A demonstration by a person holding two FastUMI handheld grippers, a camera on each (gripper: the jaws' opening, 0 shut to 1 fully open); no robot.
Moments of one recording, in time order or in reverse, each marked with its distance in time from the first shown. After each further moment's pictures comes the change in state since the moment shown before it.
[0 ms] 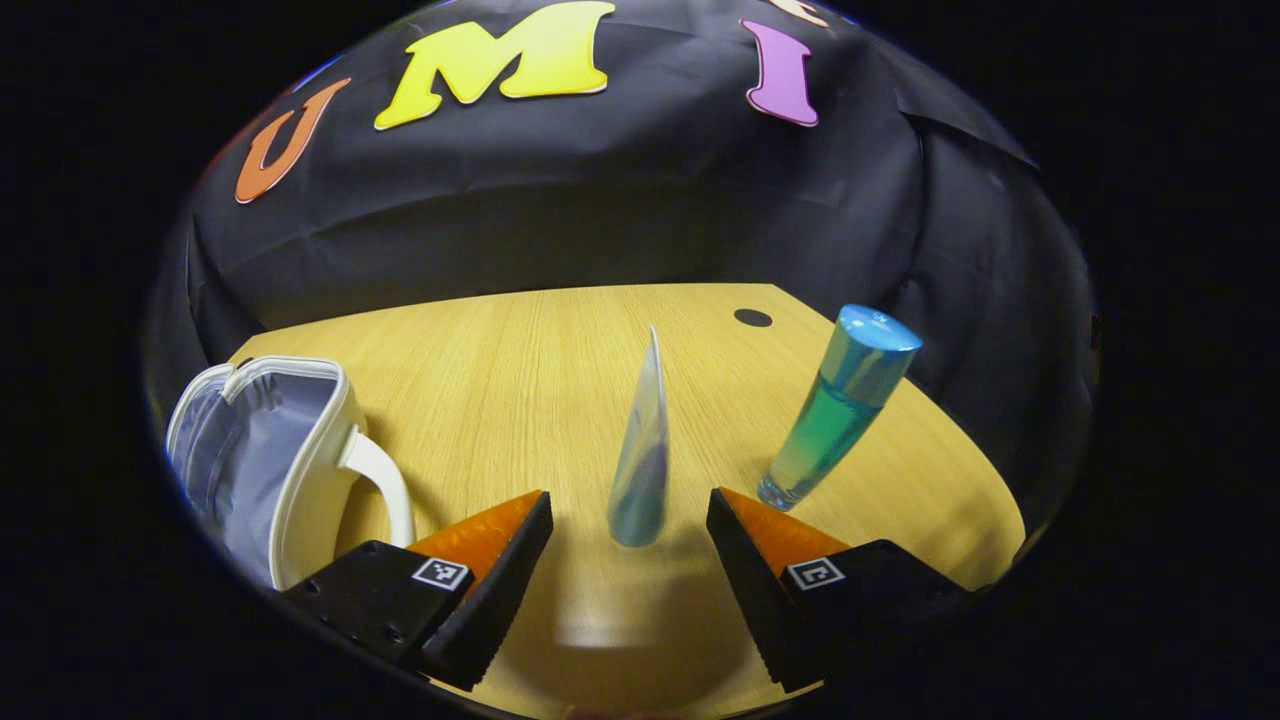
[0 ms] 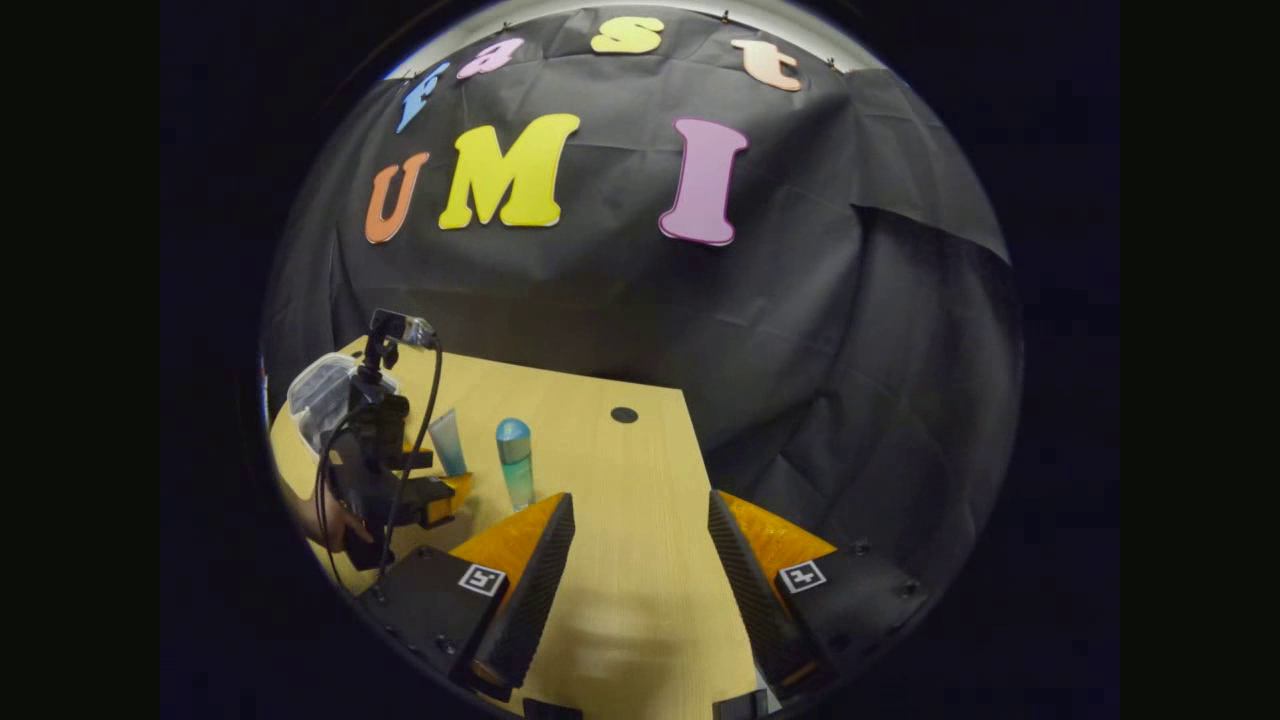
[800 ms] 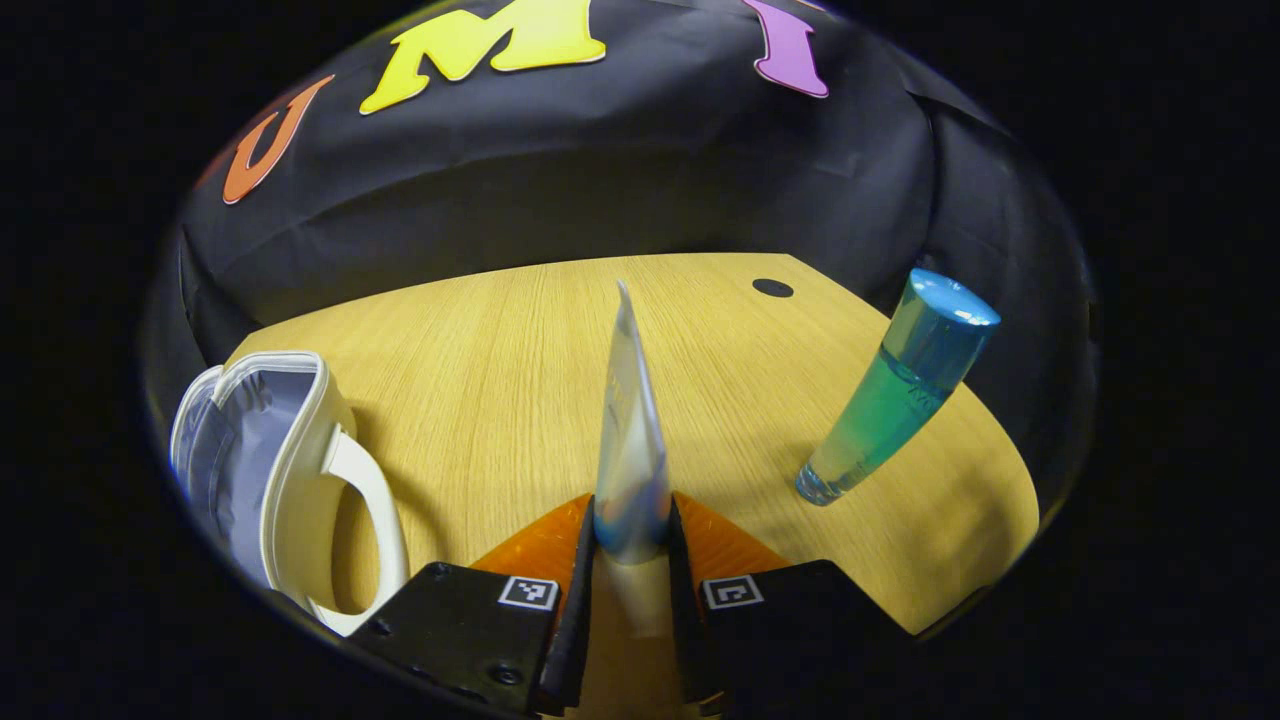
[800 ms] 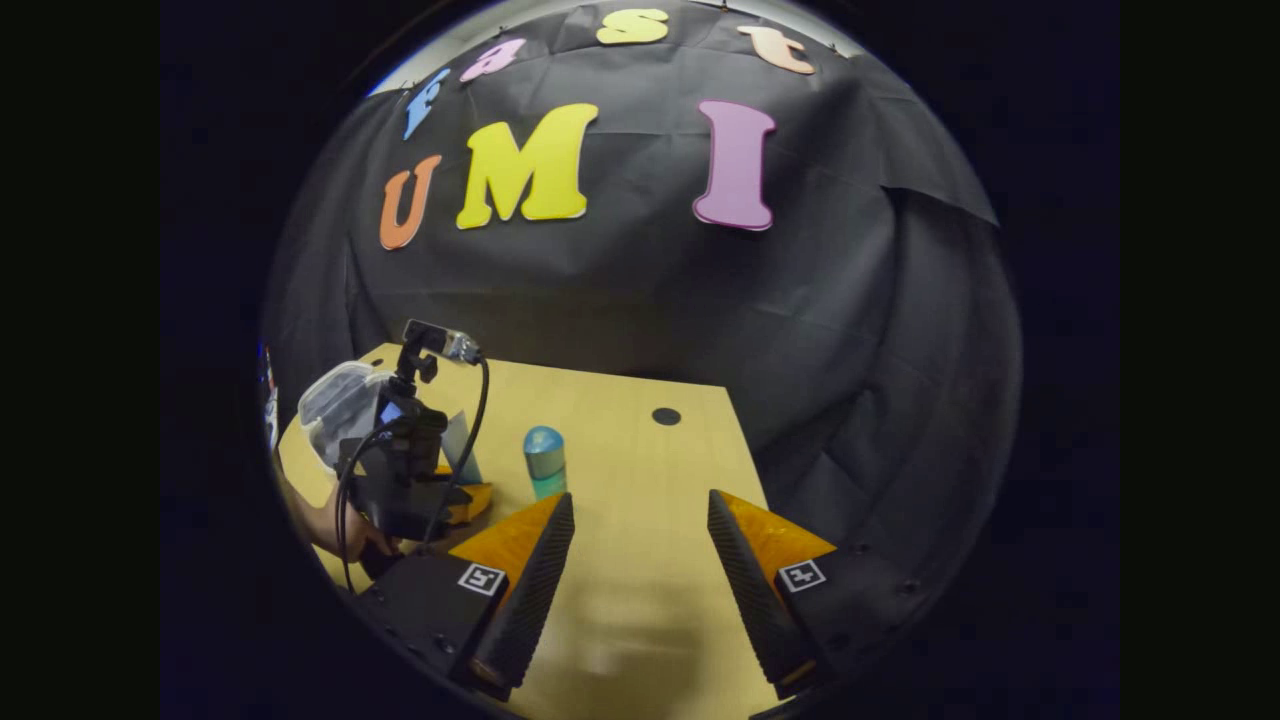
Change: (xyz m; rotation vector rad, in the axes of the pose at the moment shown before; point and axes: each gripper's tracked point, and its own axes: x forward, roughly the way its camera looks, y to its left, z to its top) left arm 0.007 0.010 -0.007 -0.002 0.071 0.008; right arm 0.042 0.054 0.004 0.022 -0.011 0.143
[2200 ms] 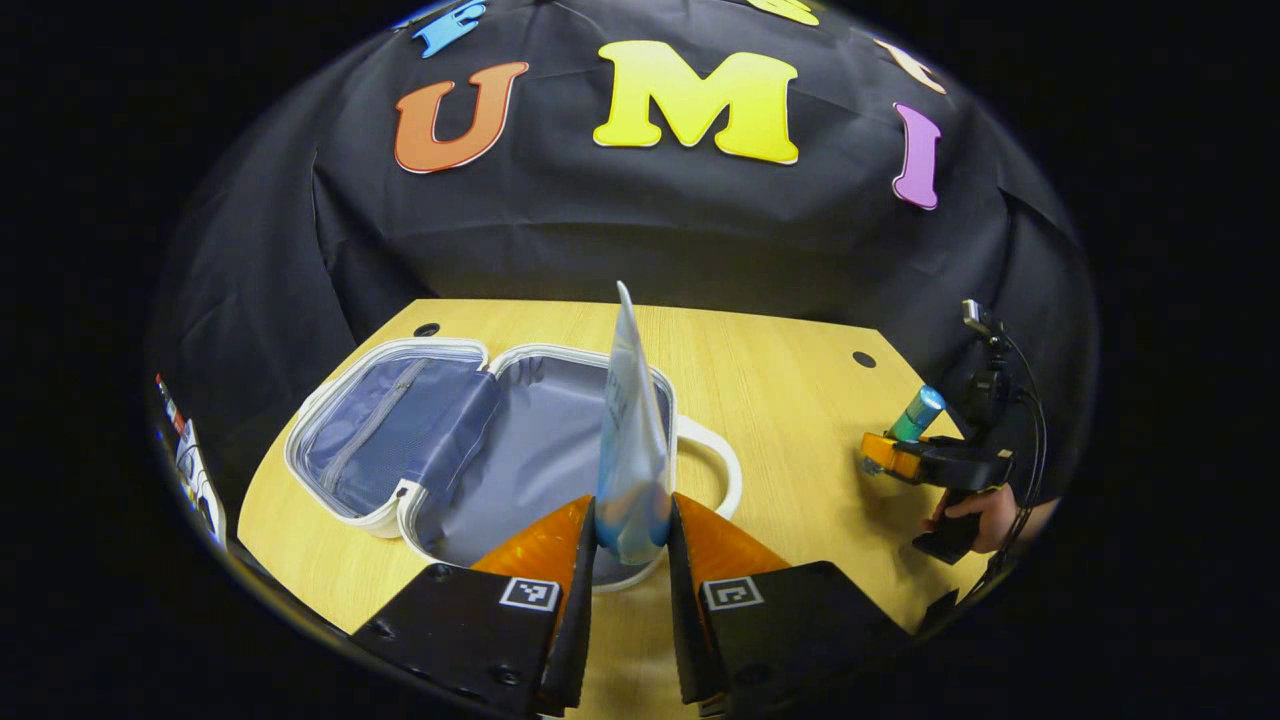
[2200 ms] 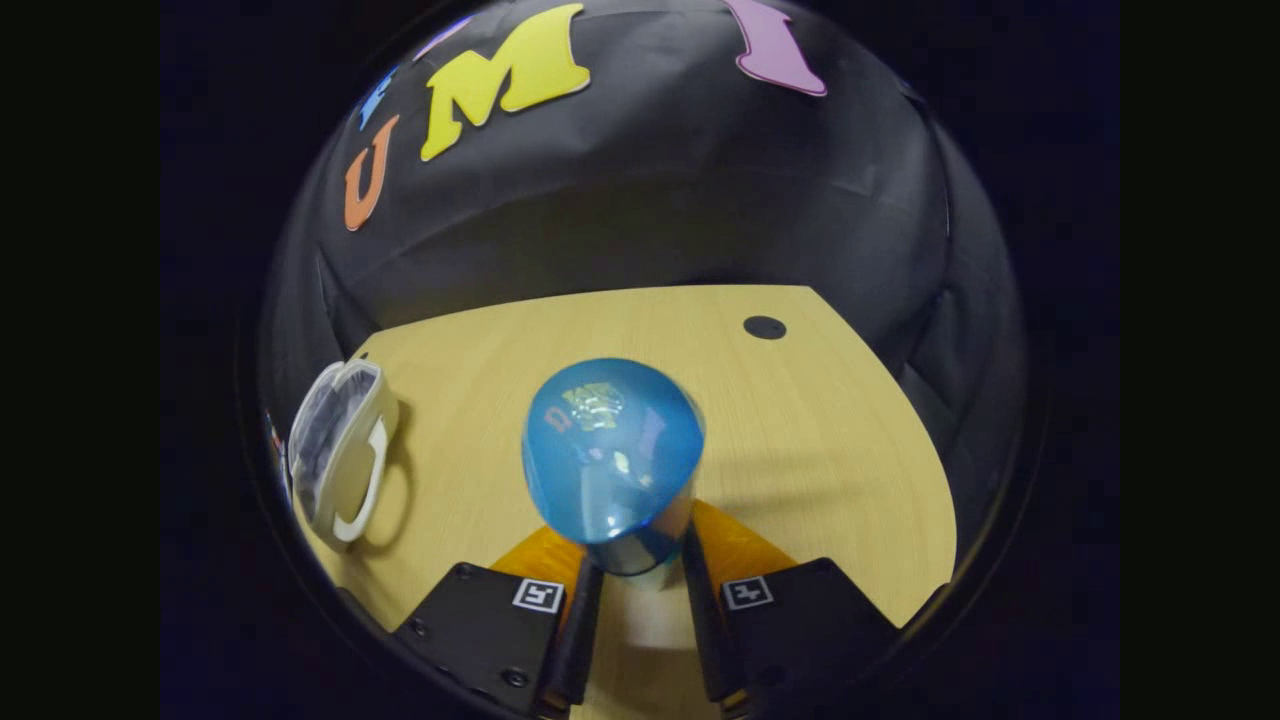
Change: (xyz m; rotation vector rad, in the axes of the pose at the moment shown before) left arm -0.209 0.172 0.002 -0.183 -0.040 0.220; right arm 0.173 0.092 -0.072 0.168 0.247 0.041
